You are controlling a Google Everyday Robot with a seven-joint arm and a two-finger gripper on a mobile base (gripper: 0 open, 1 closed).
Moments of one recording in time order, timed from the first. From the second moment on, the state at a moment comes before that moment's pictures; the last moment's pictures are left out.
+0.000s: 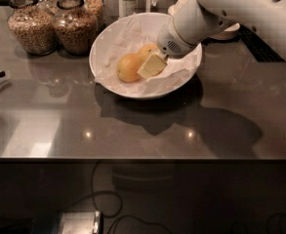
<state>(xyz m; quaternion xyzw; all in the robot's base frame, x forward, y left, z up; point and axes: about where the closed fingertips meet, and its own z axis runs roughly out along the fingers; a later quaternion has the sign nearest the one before) 0.624 -0.017 0.900 -0.55 0.76 0.11 0.31</state>
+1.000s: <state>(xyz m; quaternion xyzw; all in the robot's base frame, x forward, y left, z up) 0.547 0.026 1.008 -0.67 0.56 0.27 0.40</state>
